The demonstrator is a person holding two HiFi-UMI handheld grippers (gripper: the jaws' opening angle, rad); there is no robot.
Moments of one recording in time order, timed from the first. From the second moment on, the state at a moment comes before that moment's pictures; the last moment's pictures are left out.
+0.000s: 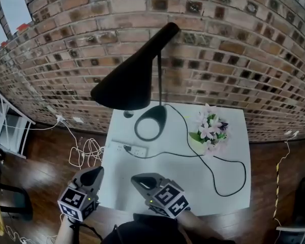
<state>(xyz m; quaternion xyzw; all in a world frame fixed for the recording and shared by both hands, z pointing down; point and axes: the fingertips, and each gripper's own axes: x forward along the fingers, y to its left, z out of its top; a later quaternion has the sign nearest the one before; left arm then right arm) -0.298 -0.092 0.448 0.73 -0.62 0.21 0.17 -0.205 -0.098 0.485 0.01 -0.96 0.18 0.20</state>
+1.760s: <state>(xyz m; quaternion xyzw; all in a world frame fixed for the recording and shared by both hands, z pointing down) -0.289 -0.220 0.607 0.83 -0.40 0.38 0.13 -0.256 -0.203 0.595 0.17 -0.91 0.21 0.31</state>
